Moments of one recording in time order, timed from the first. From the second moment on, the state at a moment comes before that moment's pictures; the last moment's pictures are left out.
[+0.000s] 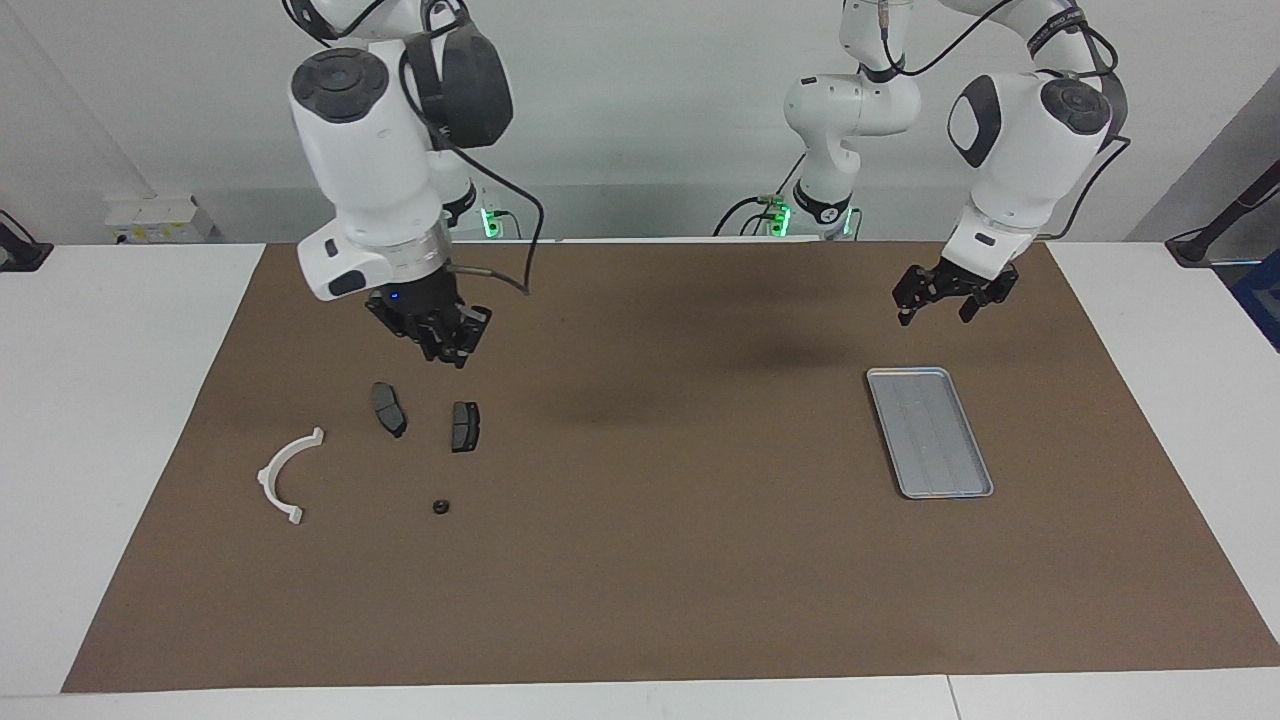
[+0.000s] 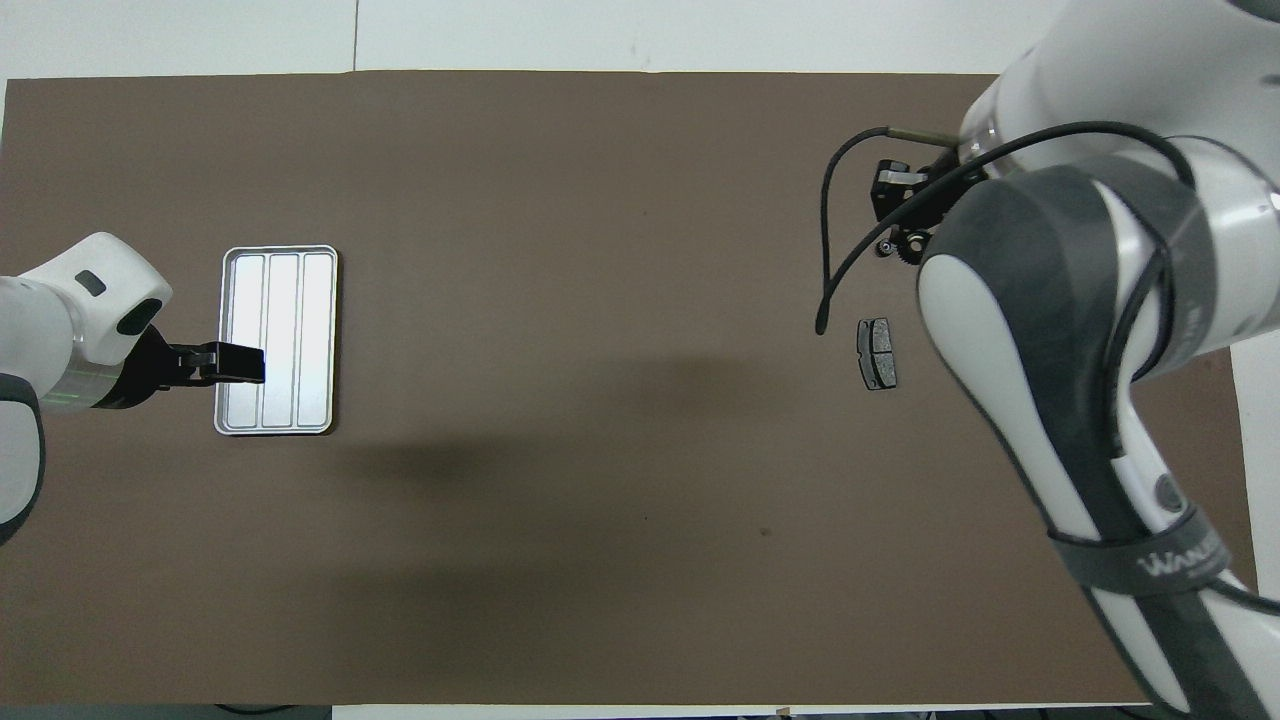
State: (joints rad) left arm -0.09 -0.14 0.03 -2.07 -0.02 1.95 -0.05; right arm 0.27 0.30 0.03 -1.31 -0.02 1.60 0.63
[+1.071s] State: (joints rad) left arm 0.26 -0.18 0.05 -2.05 -0.01 1.92 0.21; right arm 0.59 0.32 0.03 -1.63 -0.02 2.01 1.11
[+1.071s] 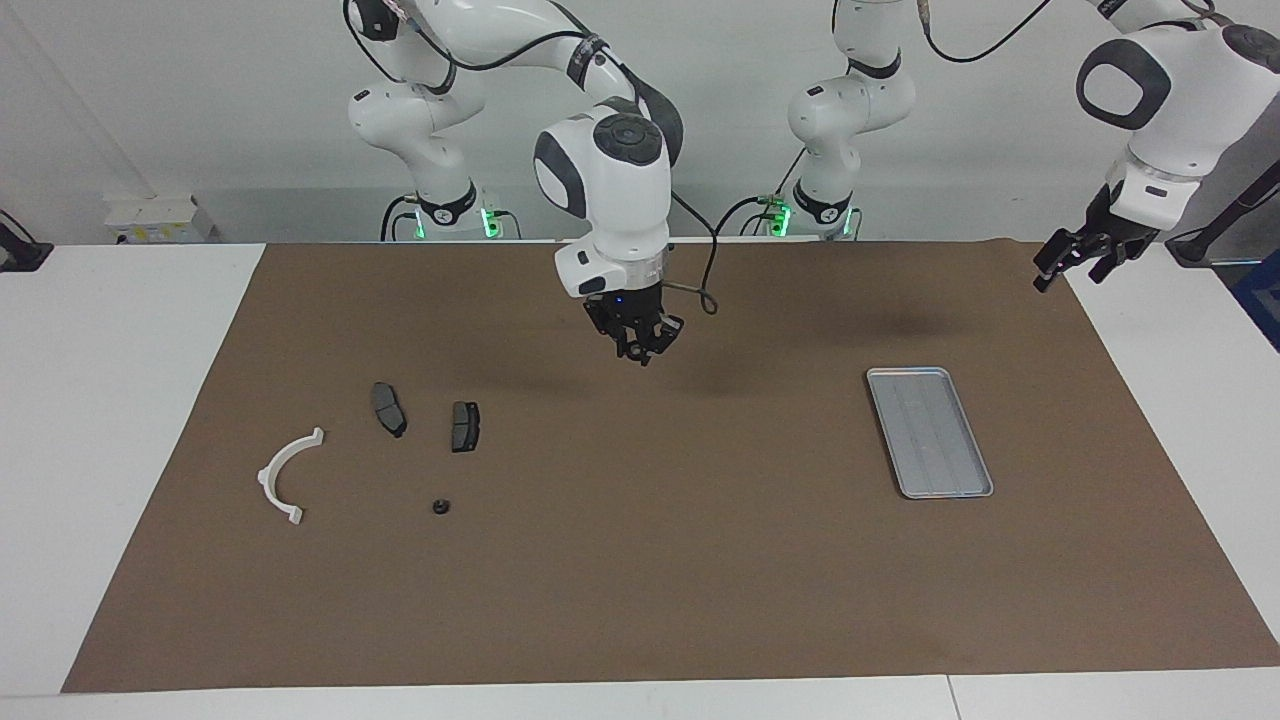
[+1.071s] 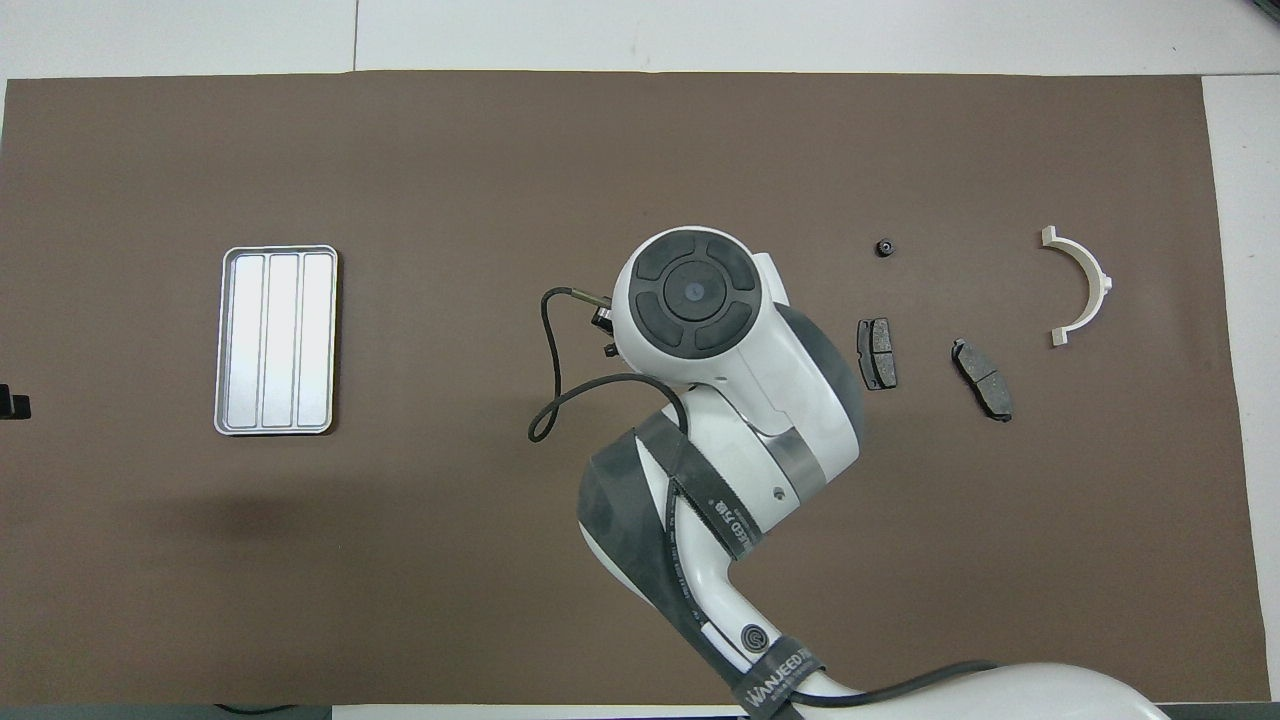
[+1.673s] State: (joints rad) left arm 0.26 -0.18 0.05 -2.05 -0.01 1.91 0.21; right arm 0.67 0.40 0.03 -1.73 -0.02 2.13 1.15
